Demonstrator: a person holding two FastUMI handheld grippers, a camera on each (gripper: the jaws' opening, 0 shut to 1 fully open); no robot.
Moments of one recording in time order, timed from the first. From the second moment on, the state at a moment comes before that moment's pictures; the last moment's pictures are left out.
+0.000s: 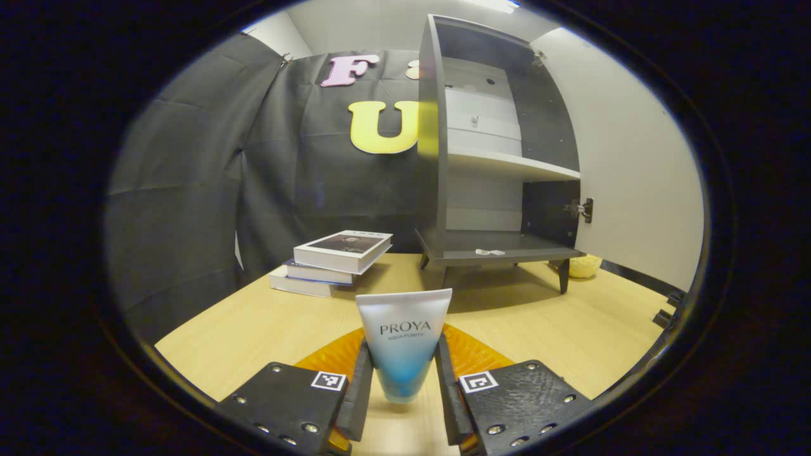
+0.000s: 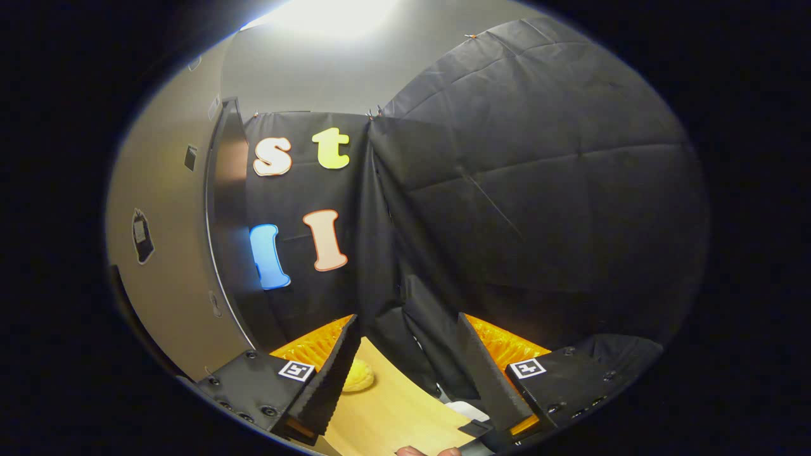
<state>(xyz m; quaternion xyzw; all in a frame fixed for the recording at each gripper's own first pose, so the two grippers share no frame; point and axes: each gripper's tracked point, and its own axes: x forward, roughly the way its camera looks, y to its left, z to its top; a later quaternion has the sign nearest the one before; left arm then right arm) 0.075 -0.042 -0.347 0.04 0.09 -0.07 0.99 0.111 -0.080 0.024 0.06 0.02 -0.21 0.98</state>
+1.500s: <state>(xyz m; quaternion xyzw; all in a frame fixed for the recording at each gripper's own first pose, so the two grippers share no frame) -0.017 -0.053 -0.206 0.08 0.11 0.02 0.99 0.120 -0.136 -0.063 0.09 0.07 -0.20 0.97</state>
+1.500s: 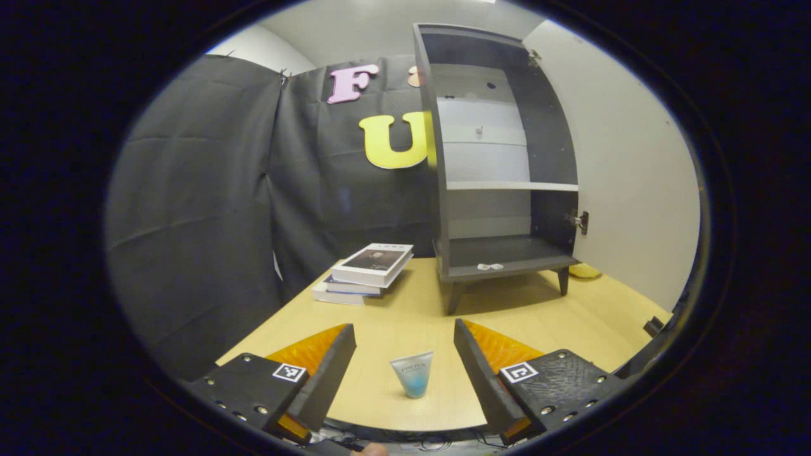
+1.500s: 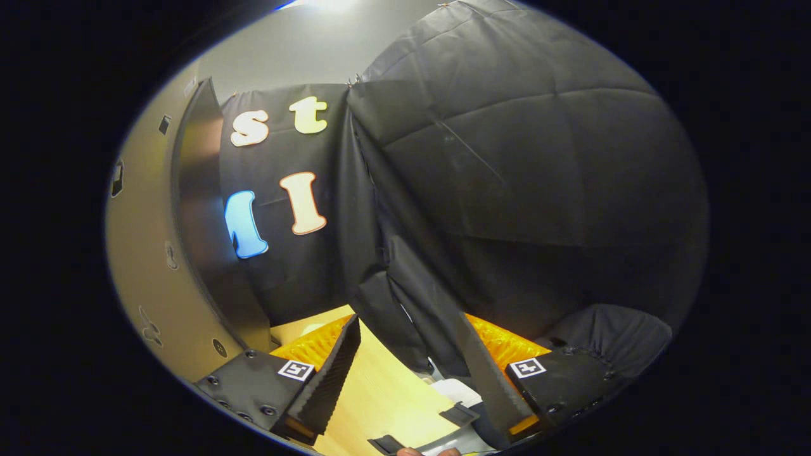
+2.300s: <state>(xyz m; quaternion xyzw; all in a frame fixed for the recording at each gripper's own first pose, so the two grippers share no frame) -0.029 -0.133 0.016 0.00 0.05 0.07 1.00 0.103 -0.017 0.027 0.08 0.04 0.10 0.99</state>
